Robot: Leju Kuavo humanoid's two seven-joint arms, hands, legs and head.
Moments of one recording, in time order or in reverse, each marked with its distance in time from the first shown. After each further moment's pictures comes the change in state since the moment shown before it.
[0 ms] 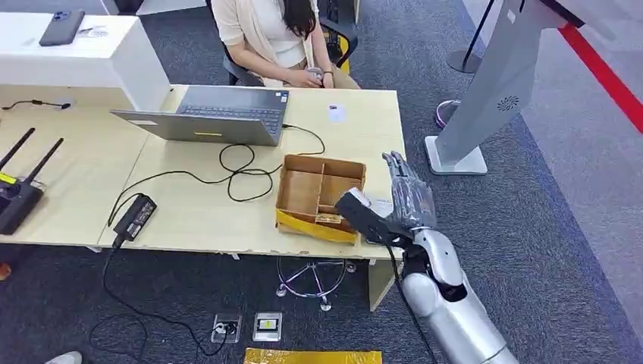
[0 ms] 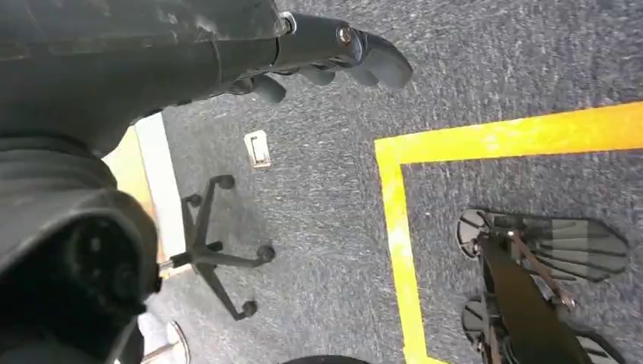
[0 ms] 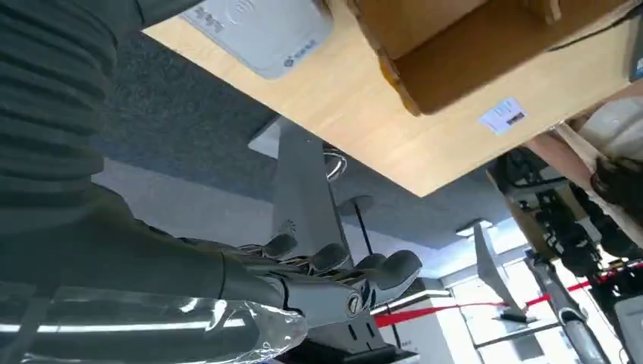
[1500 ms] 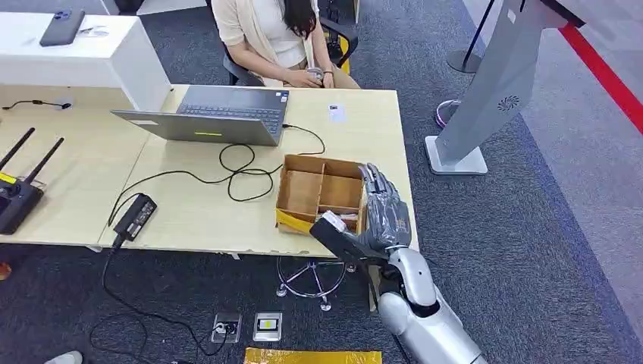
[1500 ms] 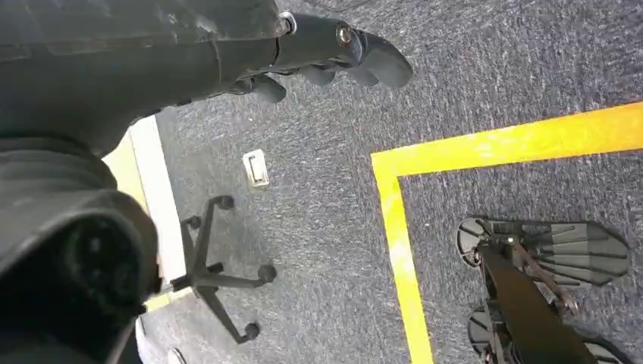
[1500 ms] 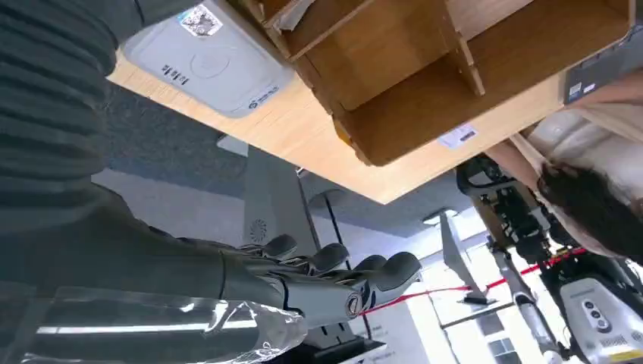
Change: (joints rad) left arm -0.010 -0.003 0.000 0.000 -0.080 -0.010 -0.005; right arm -0.010 0.073 0.103 0.165 0.040 -0.202 -0.069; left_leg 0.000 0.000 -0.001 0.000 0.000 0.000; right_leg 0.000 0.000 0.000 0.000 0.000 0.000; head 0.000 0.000
